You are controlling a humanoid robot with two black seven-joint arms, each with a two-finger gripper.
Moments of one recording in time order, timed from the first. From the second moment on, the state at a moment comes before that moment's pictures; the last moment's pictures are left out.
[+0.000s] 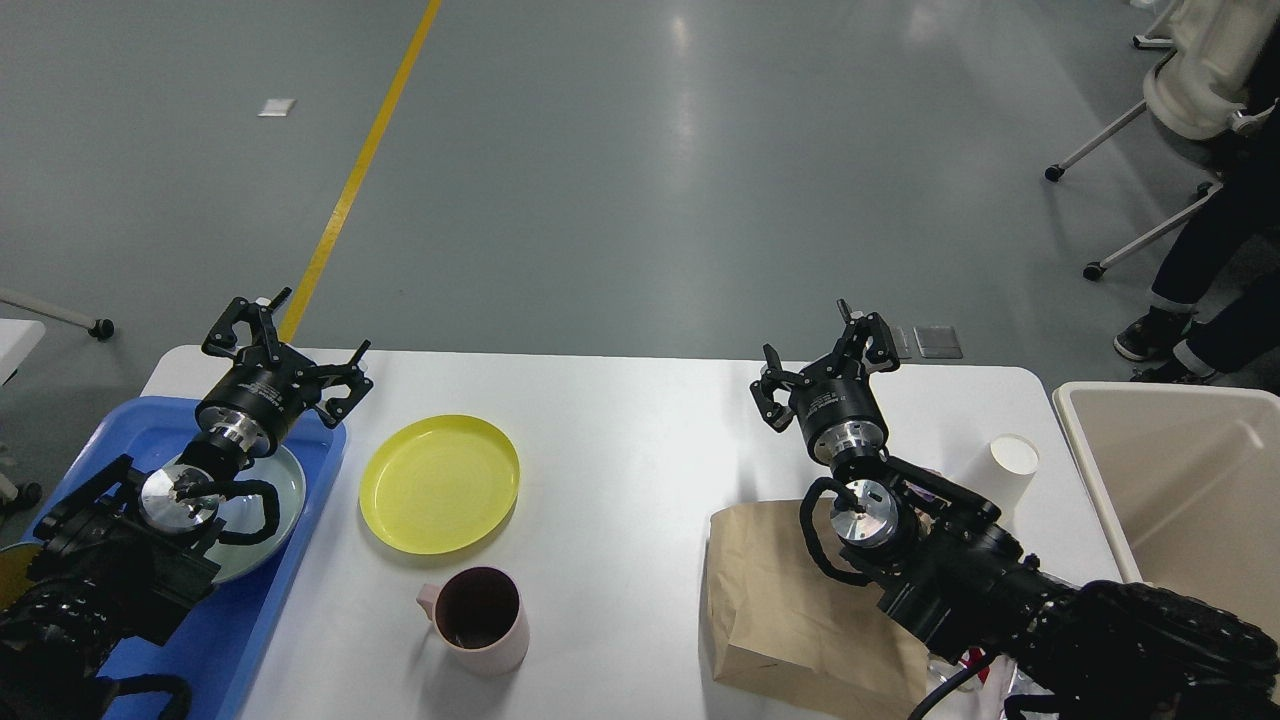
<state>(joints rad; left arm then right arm) -0.72 0.22 -1.00 -0.21 -0.15 -0.63 0.01 0.74 0.08 0.40 0.42 0.44 0.22 0.56</state>
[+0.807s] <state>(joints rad) -0.65 0.17 -1.03 -0.21 -0.15 -0.75 -0.42 0.74 0.08 0.40 0.42 0.44 0.22 0.56</state>
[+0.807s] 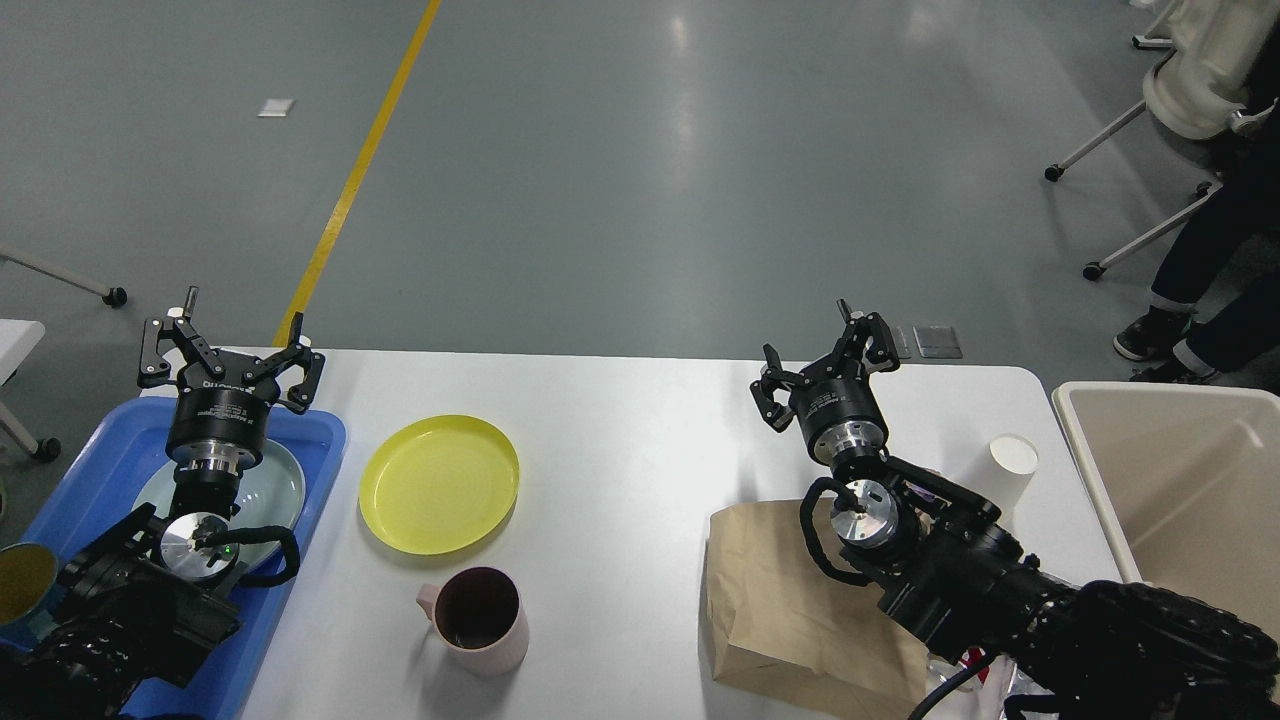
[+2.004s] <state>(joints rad) -1.25 0.46 0.36 -0.24 0.06 -0.65 -0.41 0.74 0.08 0.40 0.42 0.44 0.22 0.56</state>
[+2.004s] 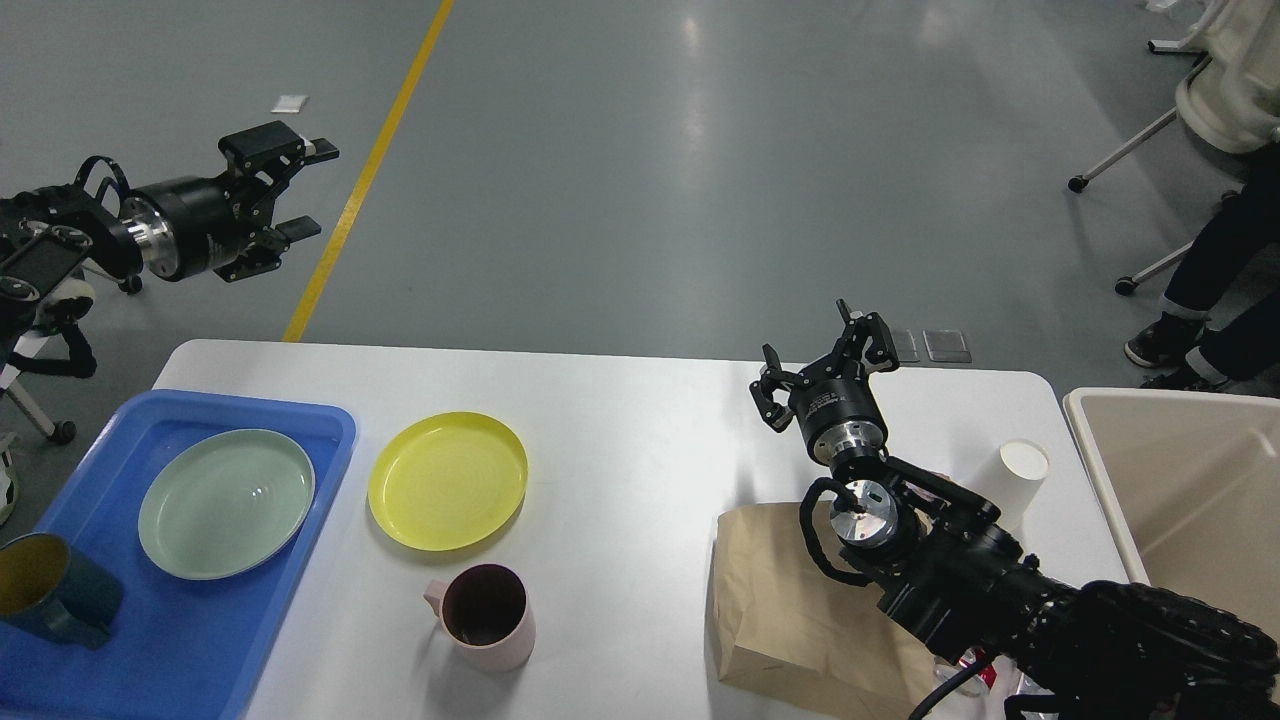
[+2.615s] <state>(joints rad) -1.73 0.20 1.25 -1.10 0.06 -0.65 -0.41 0.74 0.08 0.40 0.42 0.44 0.22 0.56</state>
